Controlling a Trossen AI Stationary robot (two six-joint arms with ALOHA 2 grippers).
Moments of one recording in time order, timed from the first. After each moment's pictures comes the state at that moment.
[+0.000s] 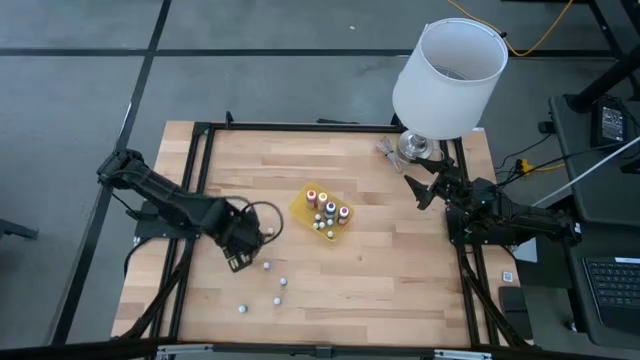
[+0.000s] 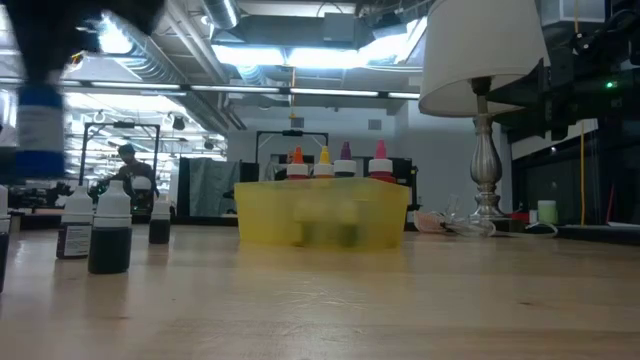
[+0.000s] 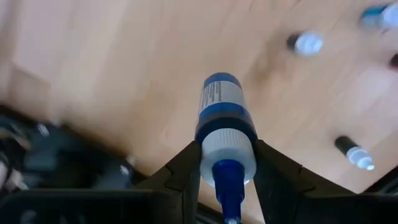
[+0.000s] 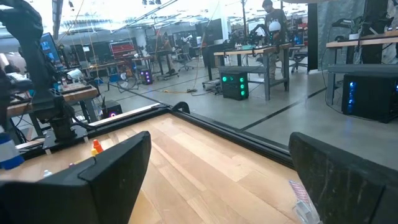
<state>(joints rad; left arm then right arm) -0.41 1.40 1.17 -1.34 0.01 -0.99 -0.17 0.00 0.01 0.08 0.43 0.12</state>
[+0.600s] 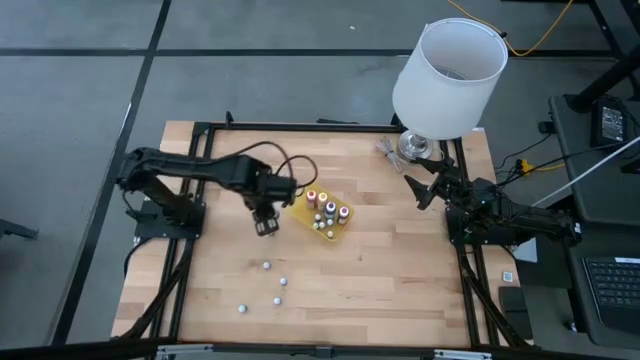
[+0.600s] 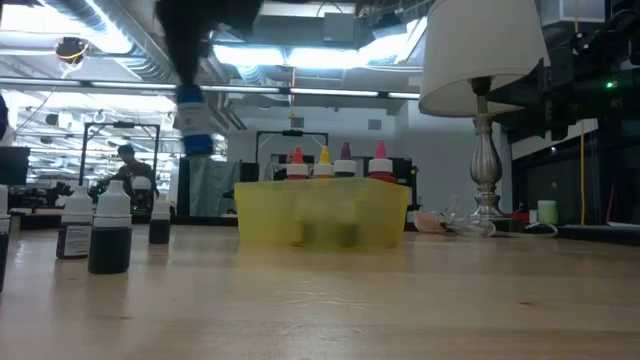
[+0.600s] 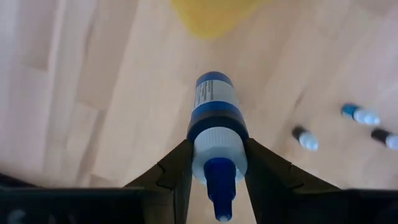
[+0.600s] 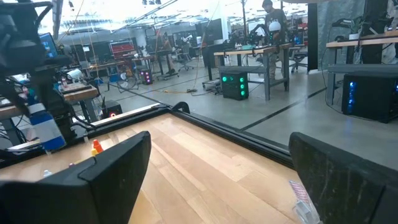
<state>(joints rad) -0.04 1.56 1.47 -1.39 -0.08 -0.44 -0.17 0.00 0.01 0.08 0.43 0.12</state>
